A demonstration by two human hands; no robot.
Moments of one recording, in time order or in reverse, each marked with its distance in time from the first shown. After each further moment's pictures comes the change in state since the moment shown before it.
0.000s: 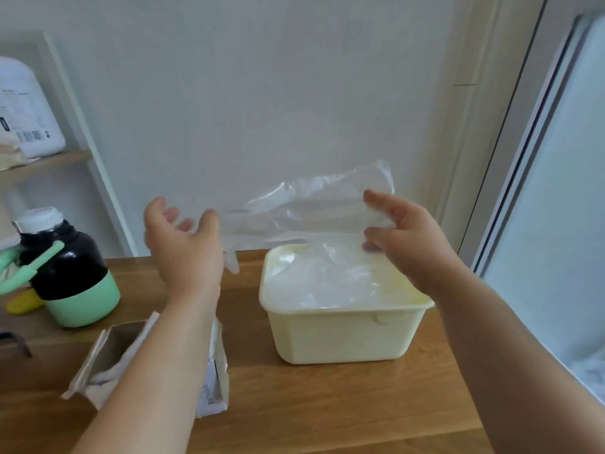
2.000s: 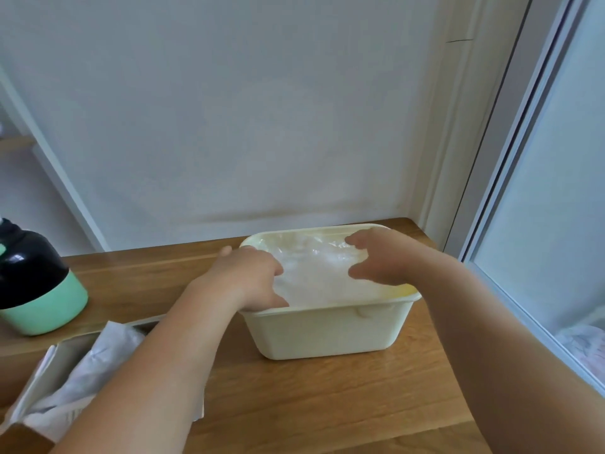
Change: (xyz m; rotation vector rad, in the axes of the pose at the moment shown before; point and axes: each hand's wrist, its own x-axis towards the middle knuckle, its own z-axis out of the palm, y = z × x) left_hand -0.014 -0.032 0.061 1.457 -1.238 0.411; right_hand 0.031 0.042 -0.006 -0.866 -0.475 0.136
